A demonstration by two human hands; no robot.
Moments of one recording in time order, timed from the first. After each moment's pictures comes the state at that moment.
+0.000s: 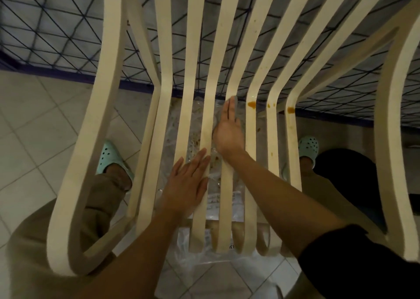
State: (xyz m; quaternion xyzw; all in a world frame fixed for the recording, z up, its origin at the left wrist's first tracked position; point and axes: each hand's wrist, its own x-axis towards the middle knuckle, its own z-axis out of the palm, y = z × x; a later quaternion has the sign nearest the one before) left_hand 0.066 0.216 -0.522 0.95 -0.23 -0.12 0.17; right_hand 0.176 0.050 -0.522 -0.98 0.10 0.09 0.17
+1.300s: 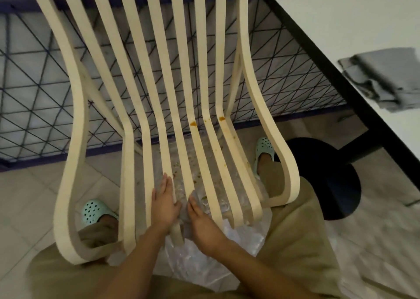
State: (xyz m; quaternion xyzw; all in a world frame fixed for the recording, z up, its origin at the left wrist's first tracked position) left_hand 0.020 0.196 -0.493 0.95 -0.16 -0.20 0.19; right_hand -0.092 0.081 -0.474 -0.91 0.05 0.22 0.35
